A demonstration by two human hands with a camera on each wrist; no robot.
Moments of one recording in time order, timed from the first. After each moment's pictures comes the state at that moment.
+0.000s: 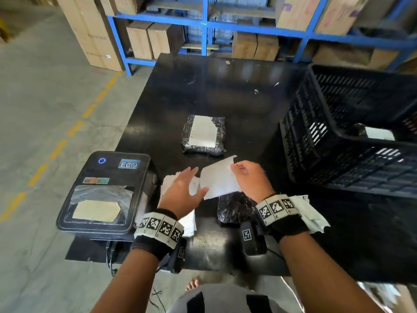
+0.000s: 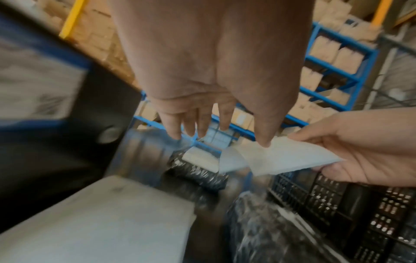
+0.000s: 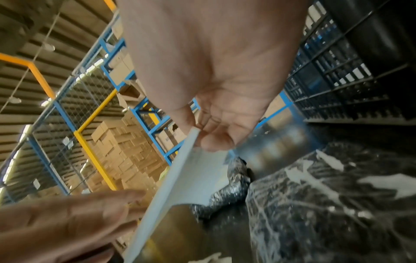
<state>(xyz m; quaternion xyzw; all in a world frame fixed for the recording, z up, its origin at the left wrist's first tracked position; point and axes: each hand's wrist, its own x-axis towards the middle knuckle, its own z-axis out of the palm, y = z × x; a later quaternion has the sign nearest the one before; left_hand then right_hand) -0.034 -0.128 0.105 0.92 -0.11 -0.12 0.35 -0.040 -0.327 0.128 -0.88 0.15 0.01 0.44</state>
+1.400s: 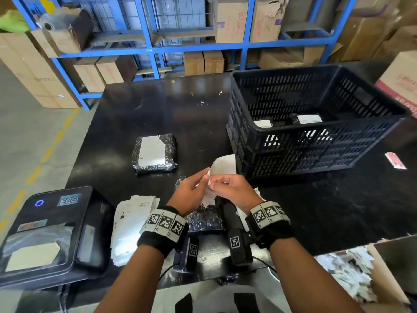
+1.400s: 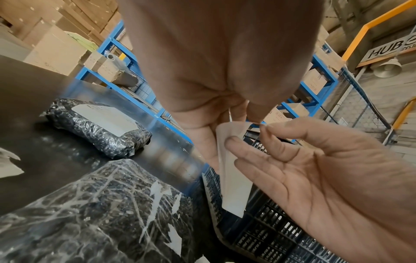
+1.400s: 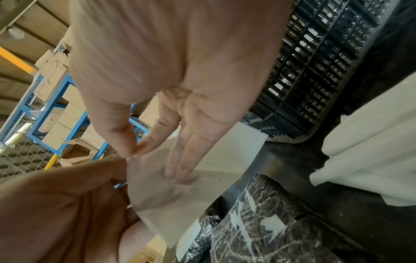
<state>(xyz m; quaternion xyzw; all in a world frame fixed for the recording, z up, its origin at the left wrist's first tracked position) -0.053 -0.278 0.136 0.78 -0.25 -0.20 0.55 -0.110 -0.425 0.125 -0.71 0.14 0.01 0.69</state>
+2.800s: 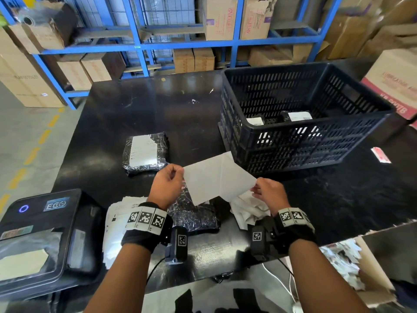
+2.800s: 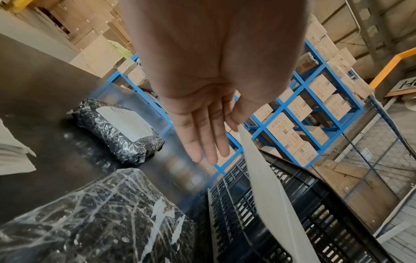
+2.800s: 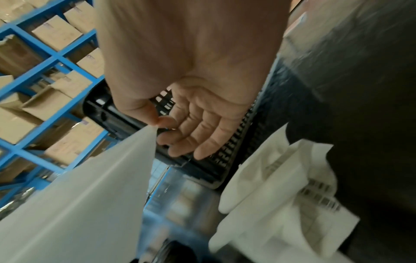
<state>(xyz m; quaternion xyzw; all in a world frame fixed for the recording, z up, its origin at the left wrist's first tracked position) -0.024 -0.260 0.130 0.80 -0.10 -0.14 0.58 -0.146 -0.506 0.086 -0.62 0.39 -0.11 0.67</state>
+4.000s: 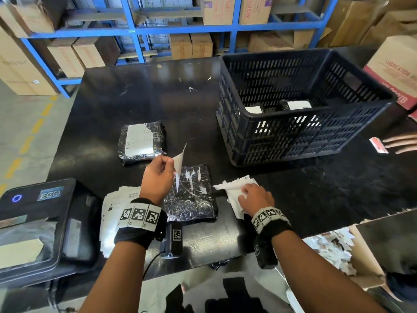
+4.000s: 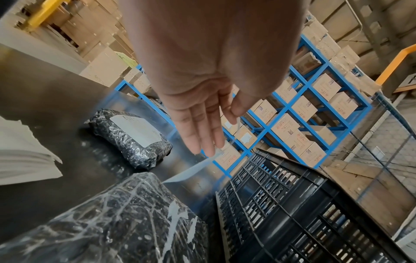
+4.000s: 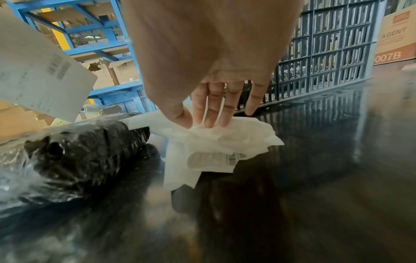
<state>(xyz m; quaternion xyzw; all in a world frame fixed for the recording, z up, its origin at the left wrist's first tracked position) -0.036 -0.255 0.137 0.80 -0.06 -0.07 0.59 -0.154 -0.483 0.046 -0.93 0.31 0.09 0.18</state>
